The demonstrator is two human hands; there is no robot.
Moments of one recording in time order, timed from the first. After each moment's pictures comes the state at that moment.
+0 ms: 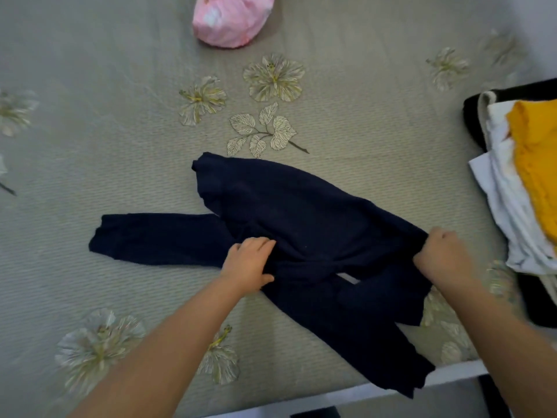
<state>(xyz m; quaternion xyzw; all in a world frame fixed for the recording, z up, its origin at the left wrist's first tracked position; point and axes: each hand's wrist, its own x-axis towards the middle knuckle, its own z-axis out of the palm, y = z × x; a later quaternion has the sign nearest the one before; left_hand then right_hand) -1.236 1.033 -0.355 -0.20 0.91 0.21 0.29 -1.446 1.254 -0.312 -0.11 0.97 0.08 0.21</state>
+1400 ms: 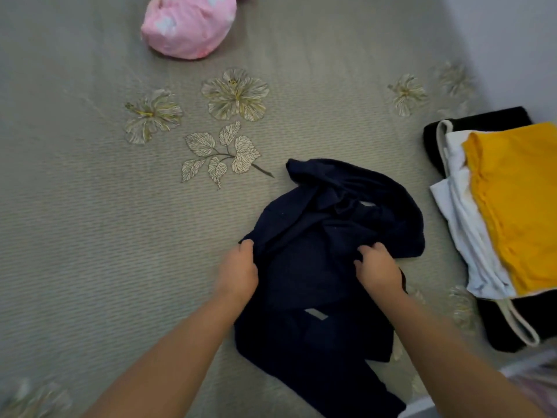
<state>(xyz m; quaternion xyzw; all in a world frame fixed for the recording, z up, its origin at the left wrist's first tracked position) -1.312 1.047 -0.381 -0.38 0.85 0.33 0.13 -1.465 1.223 -0.360 -0.19 0.95 0.08 0.26</state>
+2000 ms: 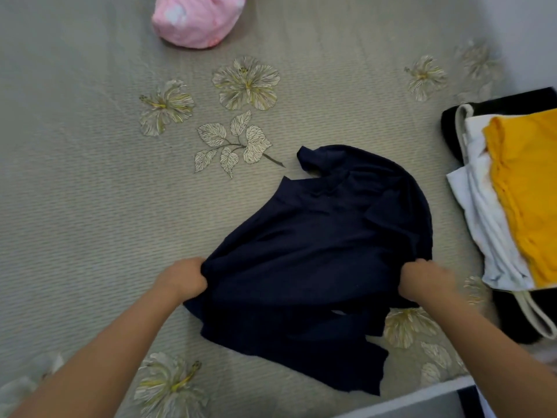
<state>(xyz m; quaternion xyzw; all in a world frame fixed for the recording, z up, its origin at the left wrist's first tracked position) -1.242 0.975 -0.372 -0.38 0.79 0.28 0.38 -1.476 1.257 -0.331 -0.19 0.85 0.33 0.35</state>
